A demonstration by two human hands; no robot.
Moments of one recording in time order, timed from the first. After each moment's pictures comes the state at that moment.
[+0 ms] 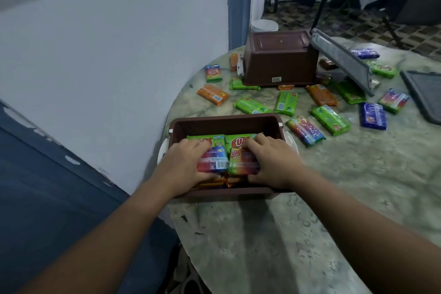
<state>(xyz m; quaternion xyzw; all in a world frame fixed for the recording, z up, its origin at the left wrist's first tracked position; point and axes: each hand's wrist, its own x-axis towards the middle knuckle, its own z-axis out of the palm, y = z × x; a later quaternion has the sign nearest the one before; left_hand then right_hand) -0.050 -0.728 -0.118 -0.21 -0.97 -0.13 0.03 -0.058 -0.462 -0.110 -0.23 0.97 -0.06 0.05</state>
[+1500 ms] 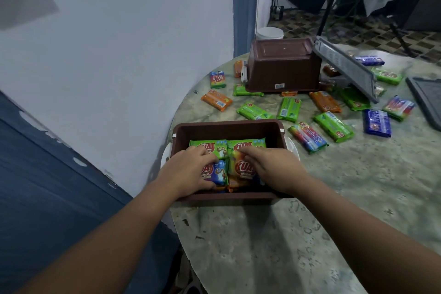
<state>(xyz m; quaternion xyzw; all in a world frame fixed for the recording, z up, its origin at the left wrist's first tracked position) -0.057 -0.723 -0.119 -0.22 -0.97 -0.05 -0.05 -0.056 -0.462 -0.104 -0.20 0.97 -0.13 0.06</state>
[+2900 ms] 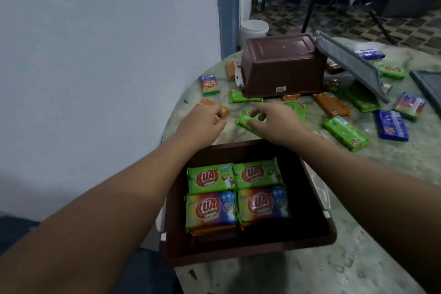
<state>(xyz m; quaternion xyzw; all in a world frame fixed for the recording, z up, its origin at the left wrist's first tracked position) -0.233 -0.690 -0.093 -0.16 -0.97 -0.20 0.01 -0.203 -0.474 -0.082 -0.05 0.97 -0.24 -0.01</state>
